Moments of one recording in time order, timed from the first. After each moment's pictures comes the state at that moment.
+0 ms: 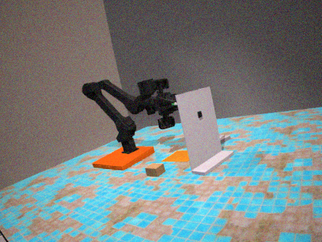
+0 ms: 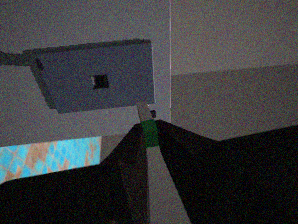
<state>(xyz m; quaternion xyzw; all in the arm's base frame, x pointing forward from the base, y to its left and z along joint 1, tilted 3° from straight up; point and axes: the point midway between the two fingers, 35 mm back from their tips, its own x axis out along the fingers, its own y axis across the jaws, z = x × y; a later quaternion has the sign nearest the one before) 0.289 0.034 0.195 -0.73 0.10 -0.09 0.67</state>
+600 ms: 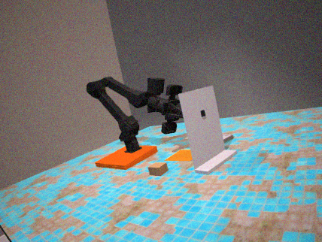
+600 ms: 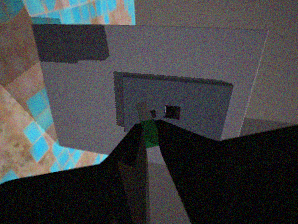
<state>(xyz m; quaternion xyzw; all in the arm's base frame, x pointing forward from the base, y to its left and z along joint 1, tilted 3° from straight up) 0.301 0.047 0.153 -0.76 0.15 0.07 0.63</state>
